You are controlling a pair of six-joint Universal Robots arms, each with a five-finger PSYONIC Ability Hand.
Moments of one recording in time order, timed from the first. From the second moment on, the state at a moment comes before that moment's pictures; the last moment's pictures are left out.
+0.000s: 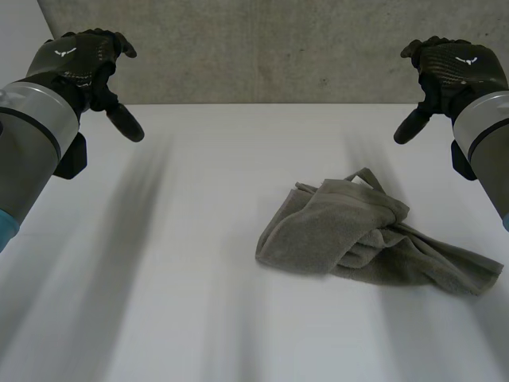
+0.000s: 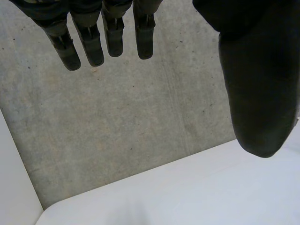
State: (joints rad) left arm 4.31 -1.76 -1.23 2.99 -1.69 3.13; right arm 1.92 -1.32 1.24 0.09 1.66 3.05; left_hand 0.24 0.23 0.24 0.25 0.05; right_hand 0.22 0.23 0.24 0.25 0.05
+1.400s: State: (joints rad) left arm 4.01 -2.37 -1.19 3.07 -1.45 2.86; right arm 1.91 -0.95 1.25 0.27 1.24 2.39; left_hand 0.84 0.84 0.84 0.84 0.66; right_hand 1.10 1.09 1.08 1.11 0.91
